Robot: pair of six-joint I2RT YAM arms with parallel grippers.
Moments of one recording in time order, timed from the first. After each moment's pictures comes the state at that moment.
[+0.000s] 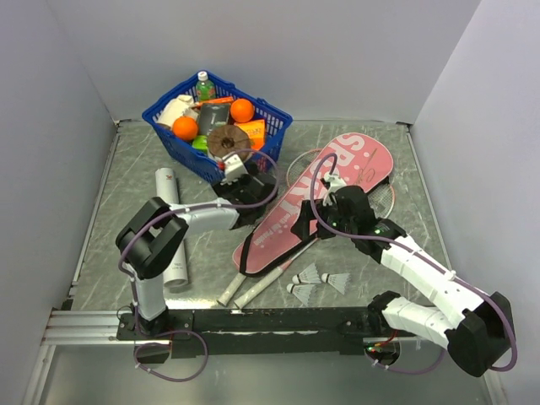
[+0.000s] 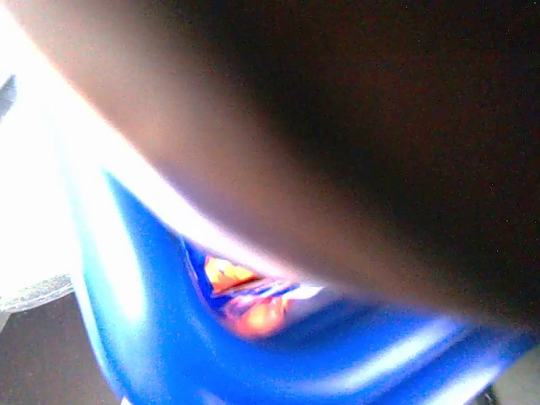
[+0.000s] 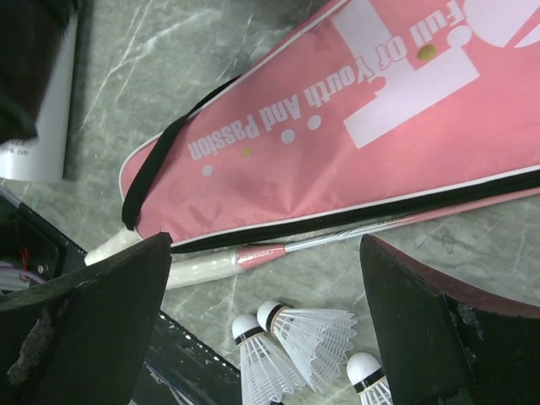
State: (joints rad) left arm -0.79 1.85 1.13 0.08 -1.10 -0.89; right arm 0.56 1.00 0.73 -0.37 -0.17 0.43
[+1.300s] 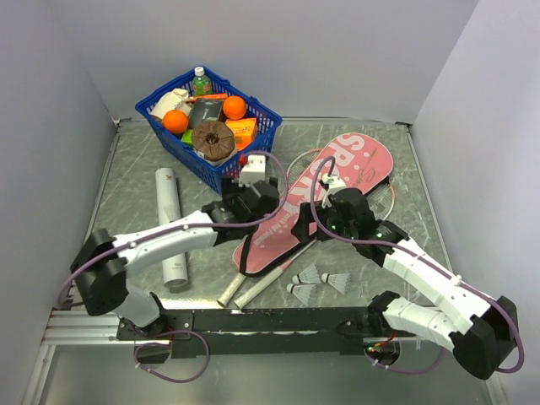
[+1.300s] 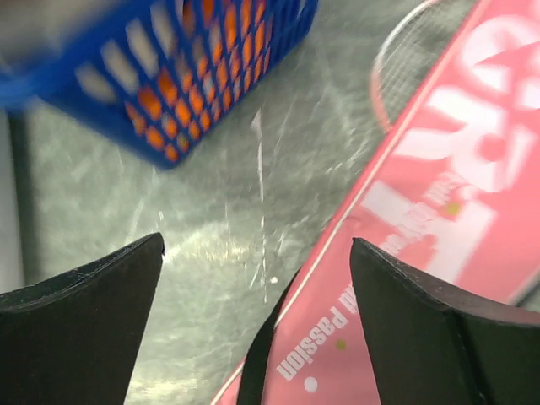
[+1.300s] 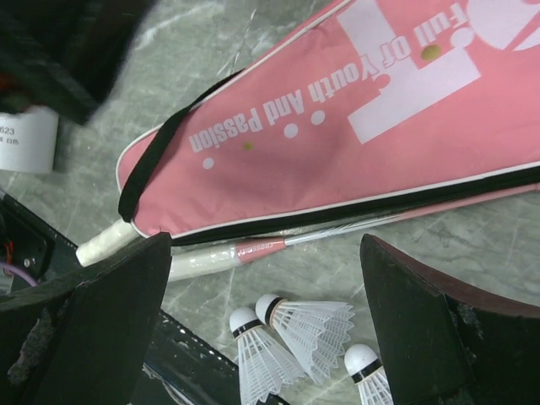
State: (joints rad) left arm -0.97 1.51 1.10 -0.27 -0.84 -0.57; right arm 0.62 0.99 0.75 -0.41 -0.10 0.42
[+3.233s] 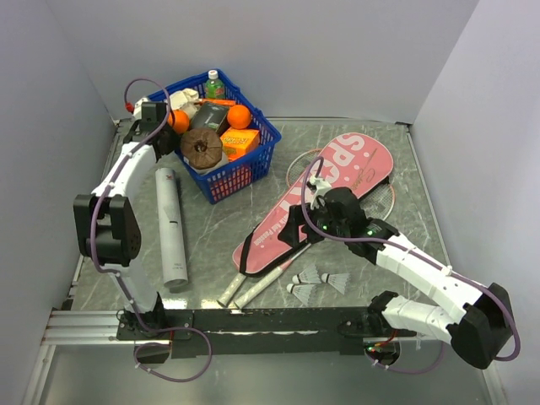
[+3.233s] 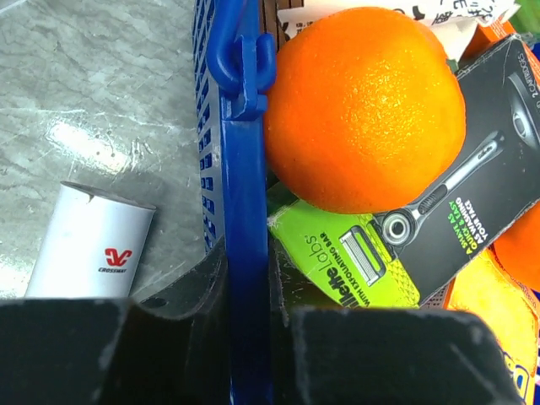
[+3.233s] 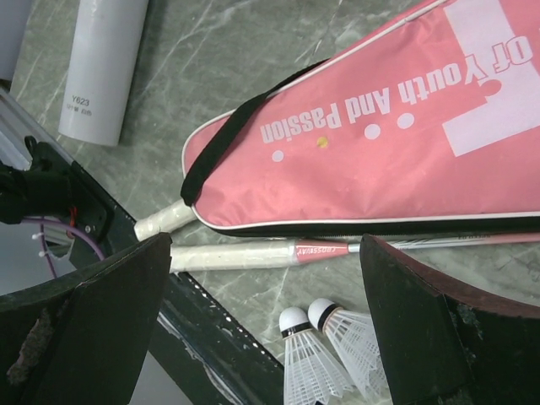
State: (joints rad) left arm -0.06 1.81 1.56 -0.43 -0.19 -0.69; right arm 0.67 1.04 0.76 -0.33 -0.23 0.47
